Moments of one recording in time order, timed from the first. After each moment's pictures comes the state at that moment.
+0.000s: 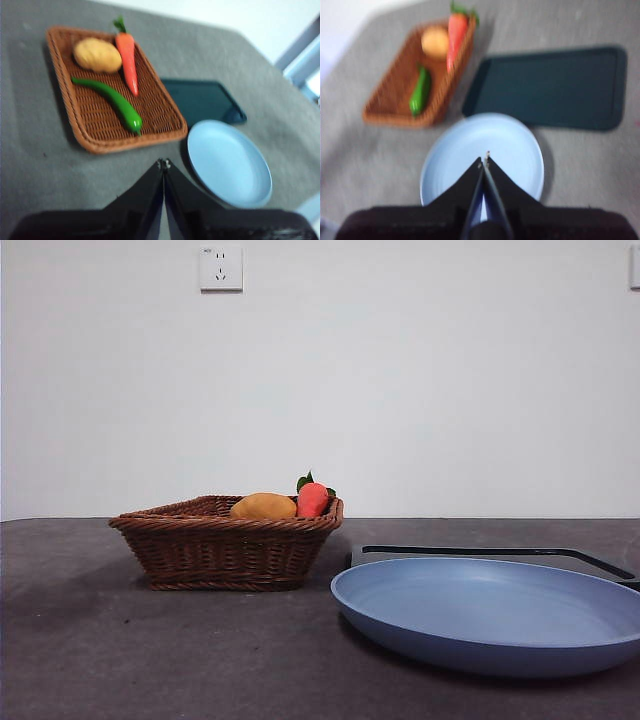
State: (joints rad) left arm -0.03 0.55 0.69 -0.63 0.58 -0.15; right arm 0.06 0.60 0.76 -0.77 -0.42 0.14
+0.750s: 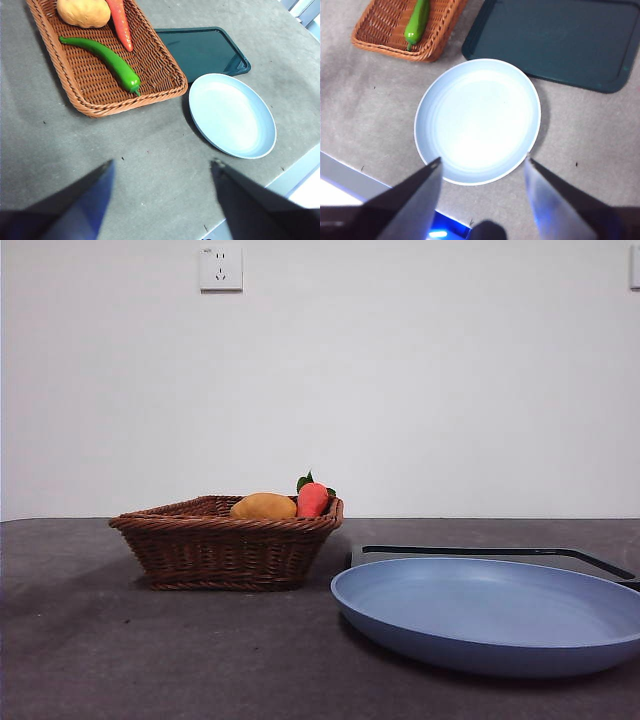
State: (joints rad) left arm -0.03 0.63 0.77 -0.83 0.60 0.04; right arm 0.08 0.72 0.89 -1.03 -0.42 -0.06
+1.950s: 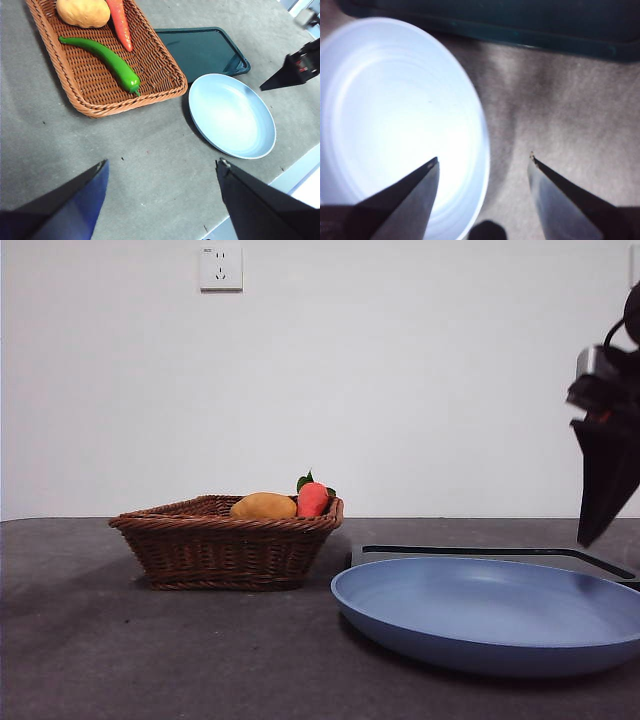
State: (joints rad) left arm -0.03 0.63 0.77 -0.83 0.60 0.04; right arm 0.08 1.49 0.89 -0.71 -0.39 -0.03
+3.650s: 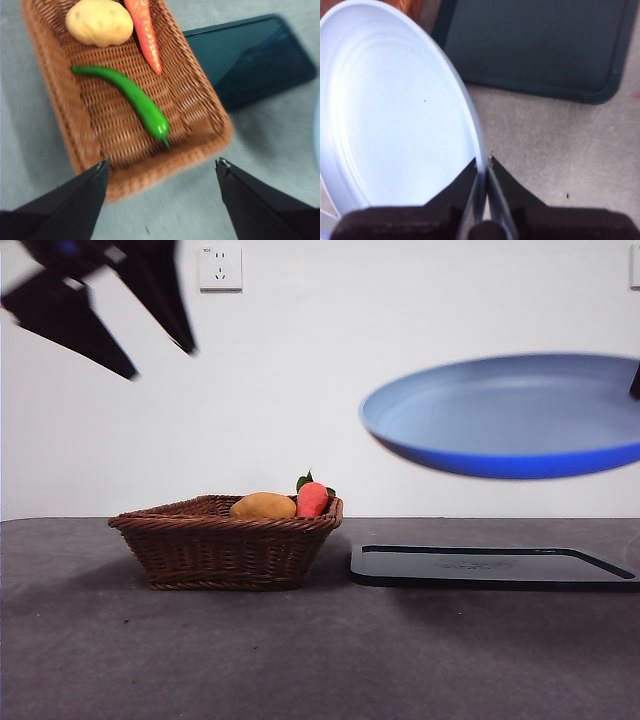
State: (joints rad) left arm -0.42 1.36 1.20 -0.66 0.13 -0.11; right arm 0.06 1.01 0.90 -0.82 -0.39 0.03
